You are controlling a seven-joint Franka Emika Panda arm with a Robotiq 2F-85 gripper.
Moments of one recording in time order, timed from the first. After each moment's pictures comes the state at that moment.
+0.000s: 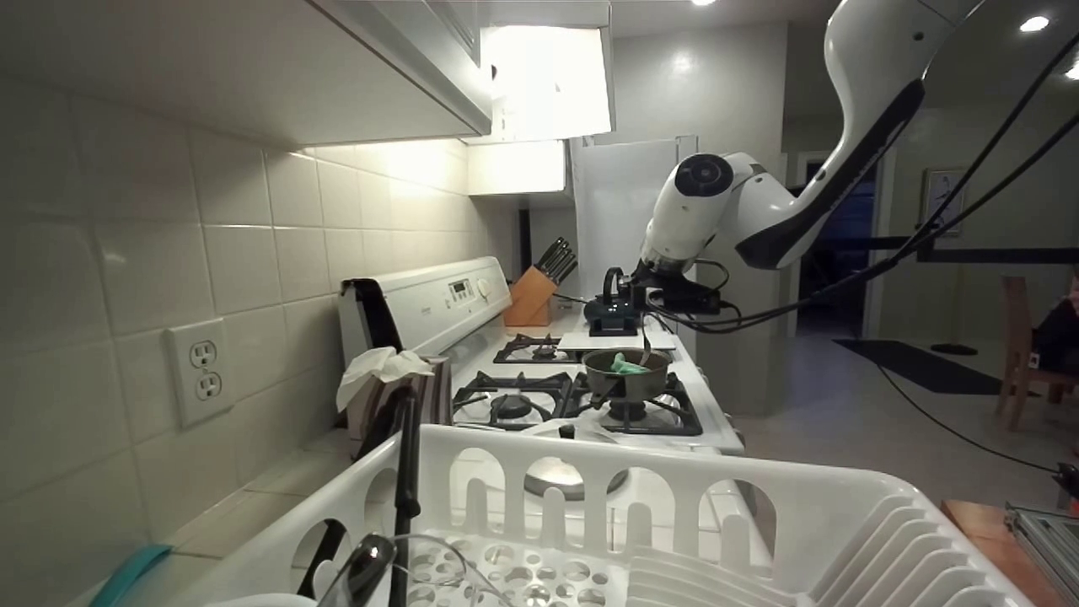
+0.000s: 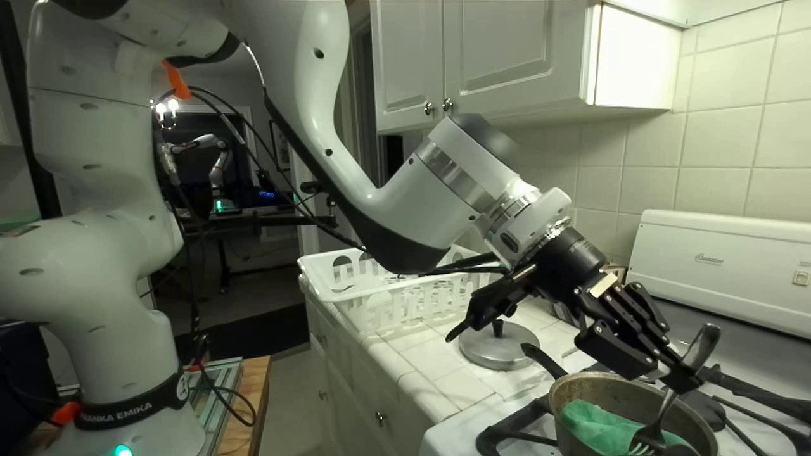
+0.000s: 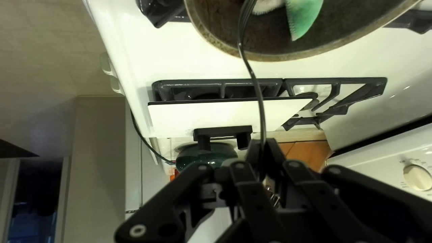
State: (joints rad) arm -0.18 0.17 -0.26 -2.15 -1.58 2.70 2.11
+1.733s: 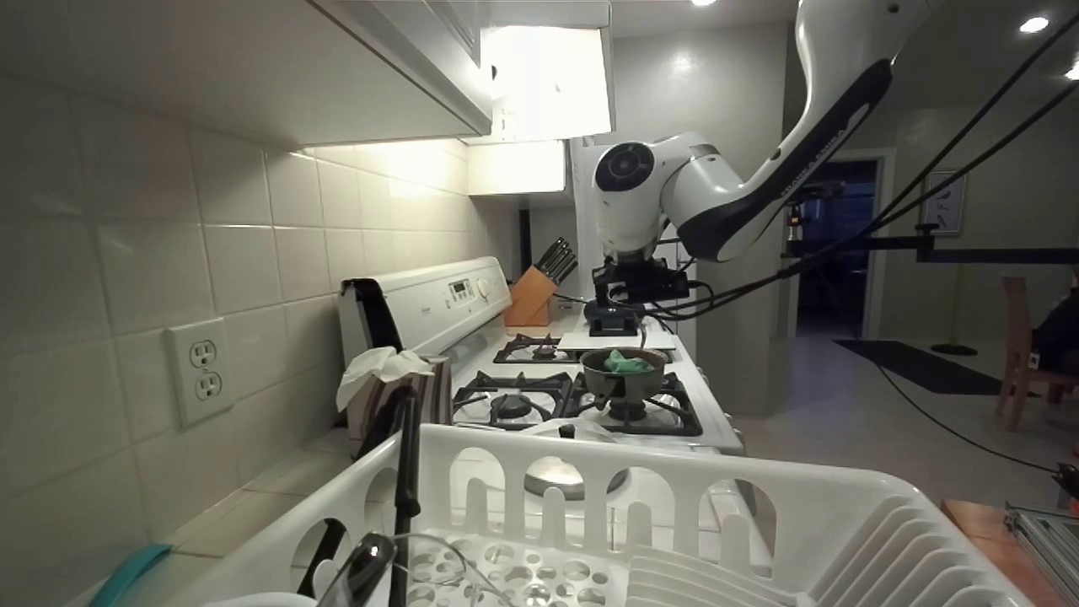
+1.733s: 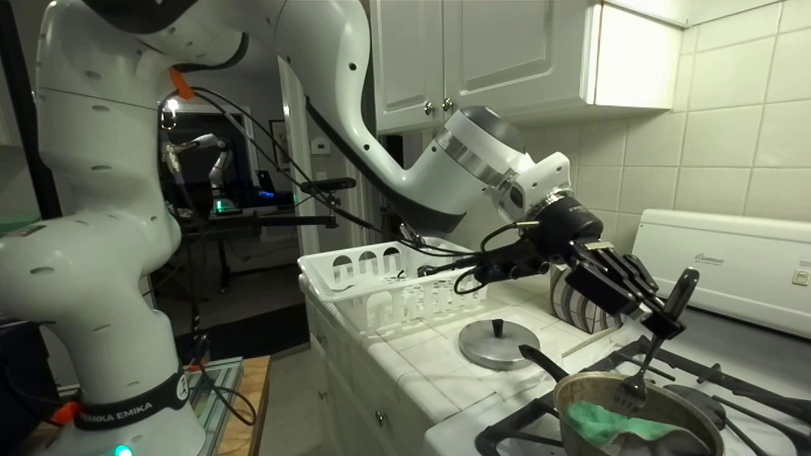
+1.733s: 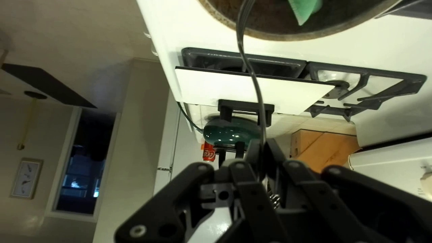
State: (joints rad) arm -0.11 0.20 -0.12 -2.05 -1.35 2.27 1.90
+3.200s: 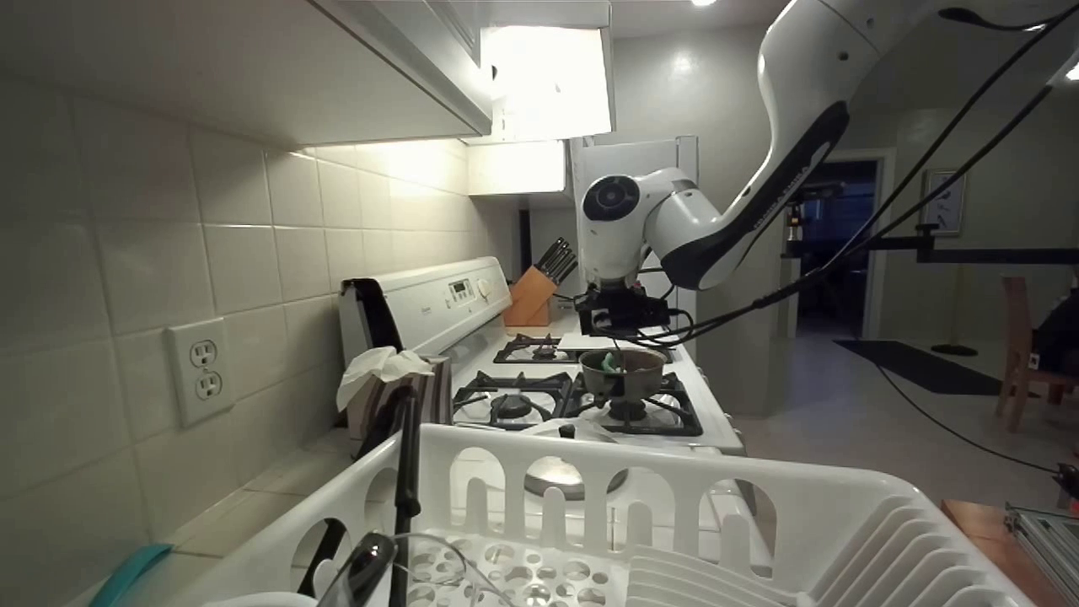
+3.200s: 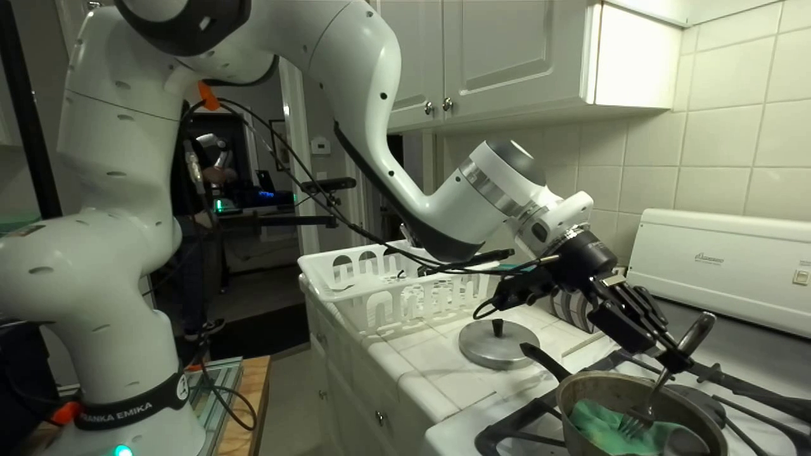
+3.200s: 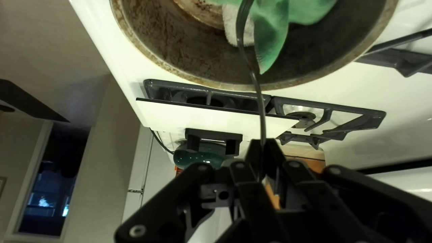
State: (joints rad) arm -0.12 0.34 -0.12 -1.96 -1.36 2.39 1.90
